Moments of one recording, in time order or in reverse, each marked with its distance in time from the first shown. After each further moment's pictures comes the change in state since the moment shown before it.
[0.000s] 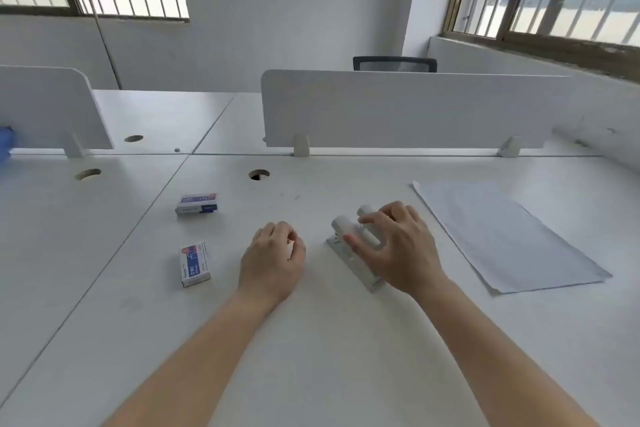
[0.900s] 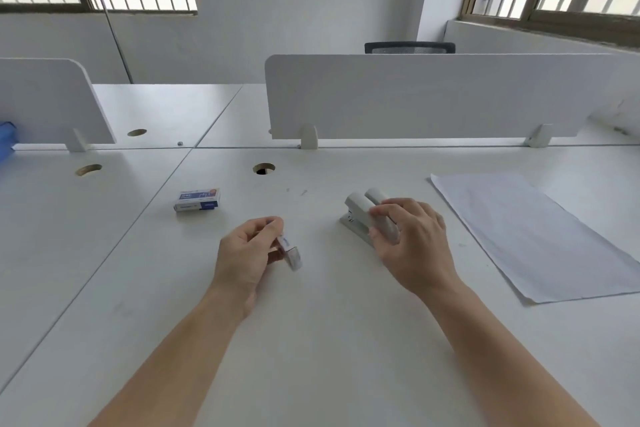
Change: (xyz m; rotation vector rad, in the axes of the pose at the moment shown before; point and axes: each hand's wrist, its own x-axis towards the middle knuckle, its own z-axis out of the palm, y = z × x) left_hand 0.009 -0.002 -0.029 -1.004 -0.014 -0.624; right_hand 0.007 0.011 0.021 0.106 0.061 0.057
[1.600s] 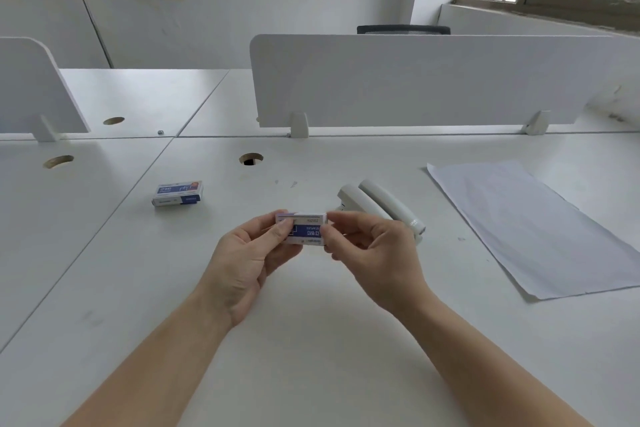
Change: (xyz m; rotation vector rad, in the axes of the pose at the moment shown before) left_hand -0.004 0.000 0.008 -0.264 -0.280 -0.103; right_hand -0.016 -0.054 0.002 0.828 -0.180 0.306
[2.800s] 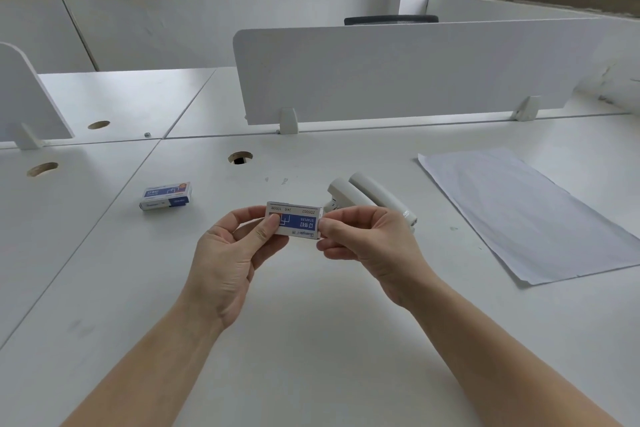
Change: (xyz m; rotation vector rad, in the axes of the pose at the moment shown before) left_hand -0.006 0.003 0.005 -0.023 0.033 0.137; right_hand 0.004 -0.018 -0.011 0.286 -0.072 0.303
